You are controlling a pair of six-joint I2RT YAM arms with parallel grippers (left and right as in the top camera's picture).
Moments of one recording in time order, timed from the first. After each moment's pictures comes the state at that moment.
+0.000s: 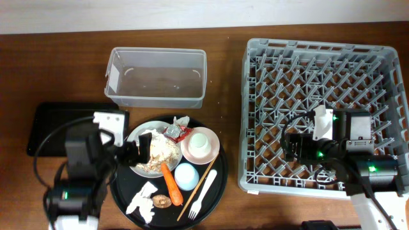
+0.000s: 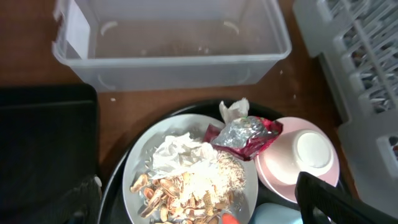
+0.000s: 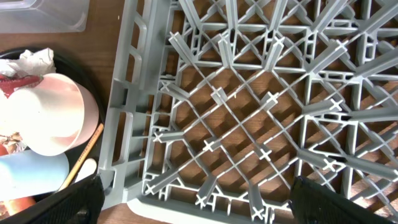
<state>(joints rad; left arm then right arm) -0.02 0.88 0.84 -0.72 0.22 0.02 -0.01 0.97 0.99 -1.06 -0.21 0.08</state>
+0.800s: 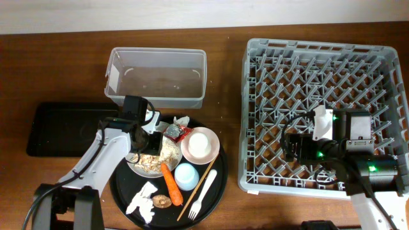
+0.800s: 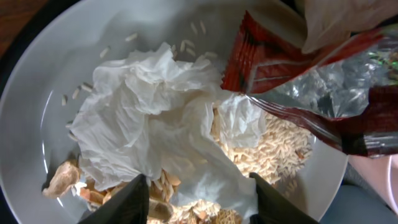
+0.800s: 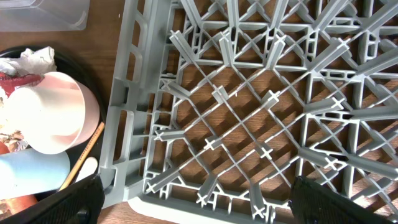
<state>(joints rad) -0.16 1.58 0.92 -0.72 0.11 0.01 -0.01 0.97 1.00 -1.06 -0.21 0.08</state>
